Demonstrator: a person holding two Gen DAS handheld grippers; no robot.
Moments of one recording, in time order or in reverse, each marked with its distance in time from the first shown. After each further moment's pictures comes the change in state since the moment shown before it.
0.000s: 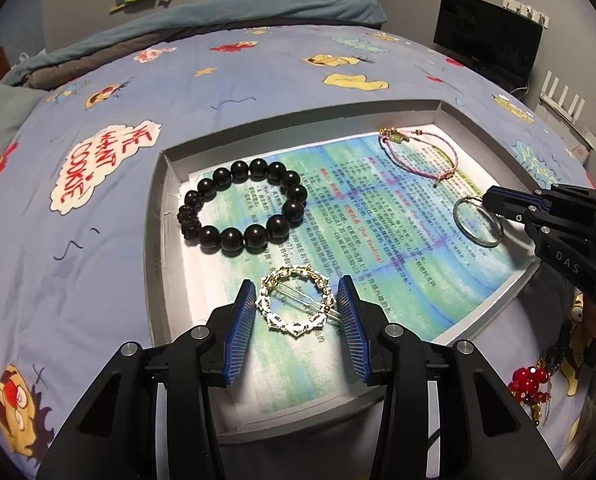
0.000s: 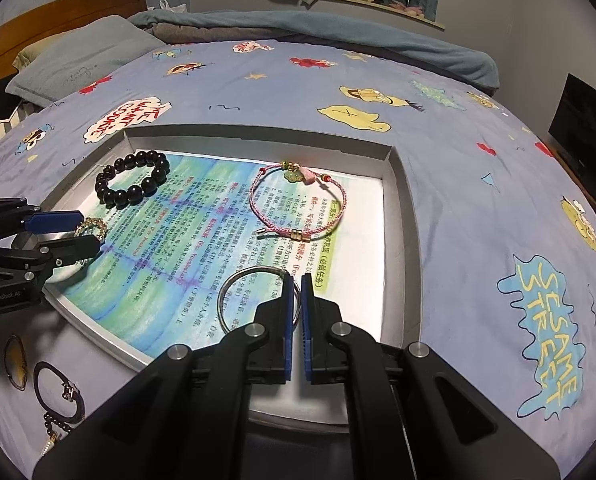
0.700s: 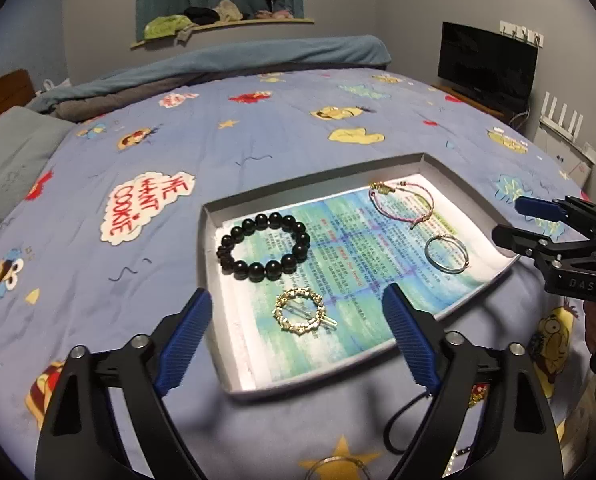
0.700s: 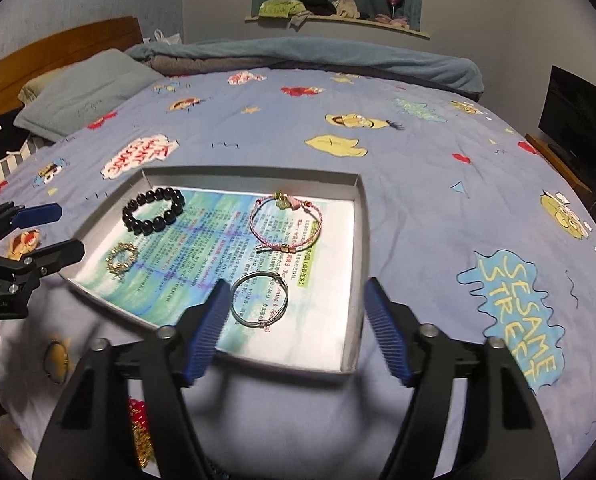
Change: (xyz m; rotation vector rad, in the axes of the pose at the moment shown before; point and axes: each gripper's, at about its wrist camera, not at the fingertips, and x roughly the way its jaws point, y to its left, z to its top) left arm -0.070 -0.011 -0.002 -0.004 -0.148 0.071; right arm -0.060 -0.016 -0.005 0.071 -0.086 0.029
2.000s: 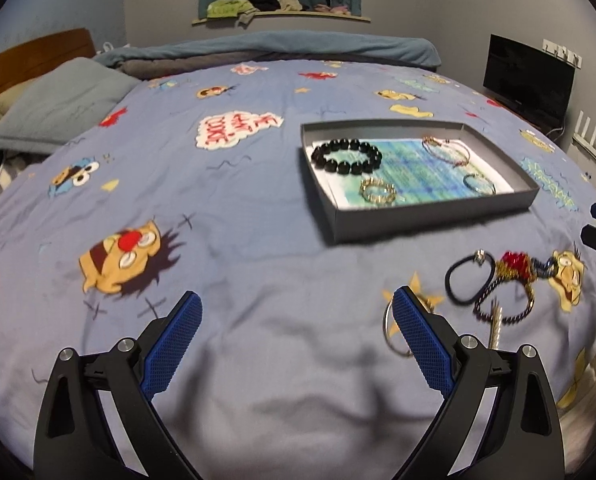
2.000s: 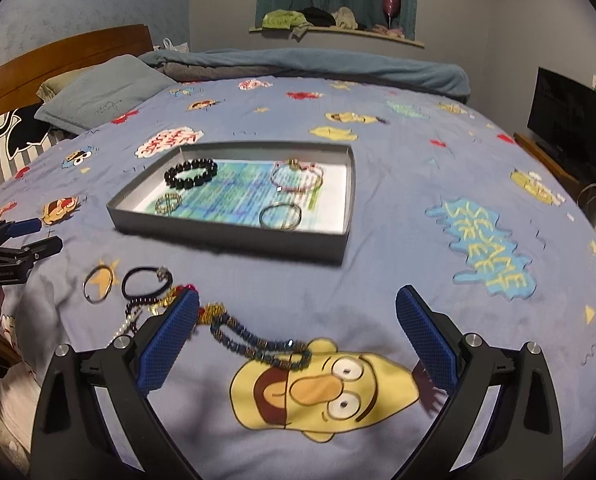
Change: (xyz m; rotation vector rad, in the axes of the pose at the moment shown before) left arm -0.069 0.043 -0.108 -0.128 0.030 0.129; right arm -0.083 0.013 -0.077 0.003 -0.030 0.004
